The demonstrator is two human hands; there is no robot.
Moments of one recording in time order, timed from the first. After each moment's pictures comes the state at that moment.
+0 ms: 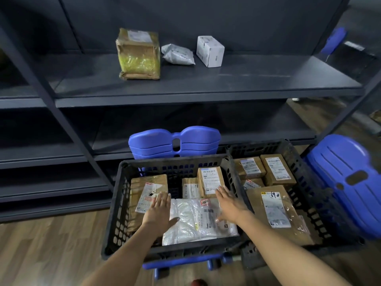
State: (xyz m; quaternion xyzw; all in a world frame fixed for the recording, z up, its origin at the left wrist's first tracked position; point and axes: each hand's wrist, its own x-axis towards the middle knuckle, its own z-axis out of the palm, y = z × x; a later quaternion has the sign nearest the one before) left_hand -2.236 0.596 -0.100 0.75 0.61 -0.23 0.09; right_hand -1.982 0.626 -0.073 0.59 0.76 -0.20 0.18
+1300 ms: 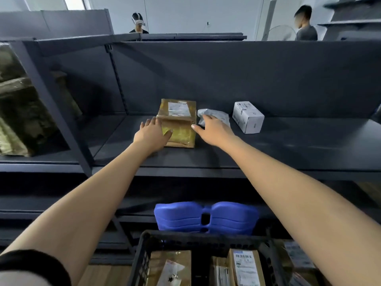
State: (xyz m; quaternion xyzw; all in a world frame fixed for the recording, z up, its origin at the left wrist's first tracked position) left_hand -2.346 0.884 0.221 0.65 0.75 0.12 -0.01; right_hand -2.150 0.942 0.223 0.55 0.82 -0.08 -0.17
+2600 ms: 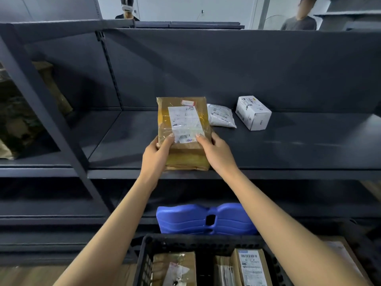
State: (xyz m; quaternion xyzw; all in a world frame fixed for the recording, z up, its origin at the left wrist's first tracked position) left_hand -2.334 0.843 0.177 0.43 0.59 0.57 0.38; right_hand -2.172 0.883 0.183 0.49 0.63 -0.42 -0.42
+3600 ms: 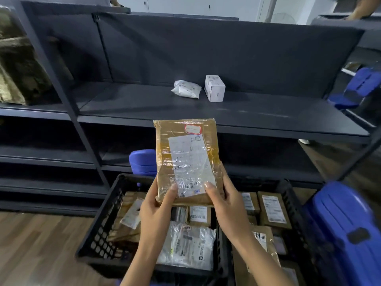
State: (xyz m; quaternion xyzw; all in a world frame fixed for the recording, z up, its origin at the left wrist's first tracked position) left_hand -2.086 0.539 0.114 0.39 0.53 0.66 0.36; right_hand -1.939 0.582 0.126 0.44 0.62 -0.47 -0.44
